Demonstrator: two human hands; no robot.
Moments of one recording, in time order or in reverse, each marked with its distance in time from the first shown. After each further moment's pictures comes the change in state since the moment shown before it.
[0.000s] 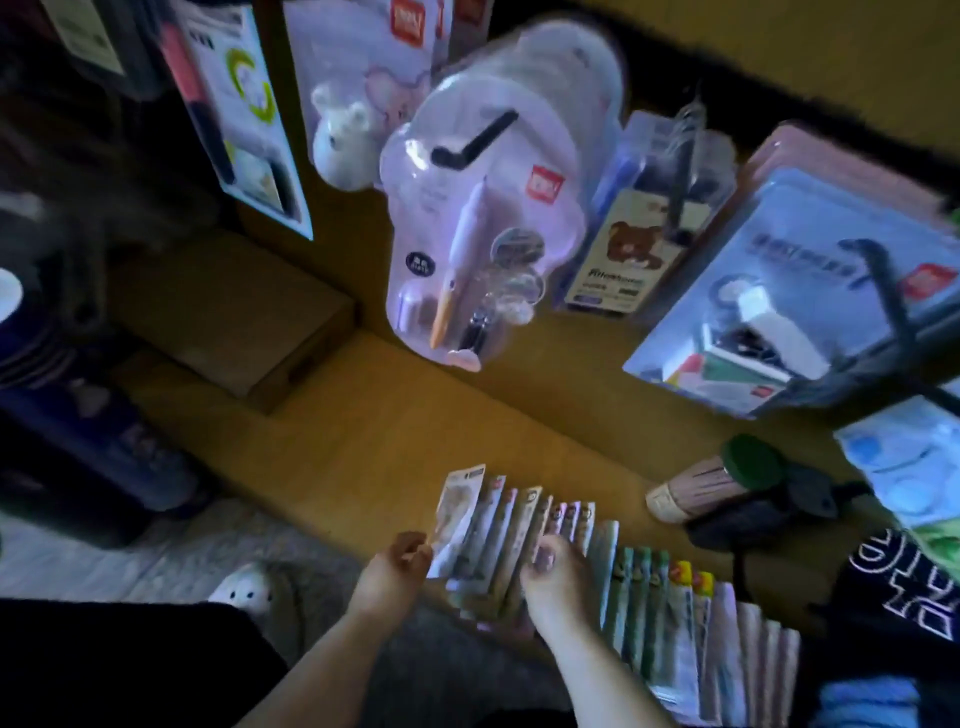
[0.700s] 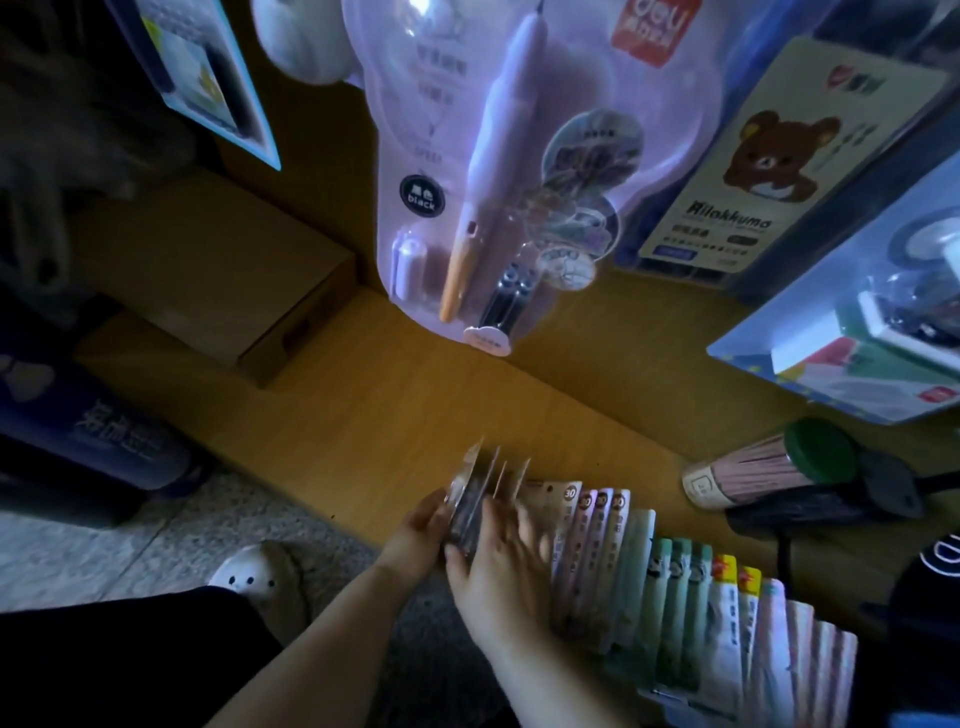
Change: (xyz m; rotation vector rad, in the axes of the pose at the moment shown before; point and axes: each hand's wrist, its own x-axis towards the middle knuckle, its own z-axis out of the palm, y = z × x) left_hand 0.064 -0.018 0.018 -0.352 -0.210 -0.196; right_hand 0.000 -0.033 0.052 -0.501 0.005 -0.349
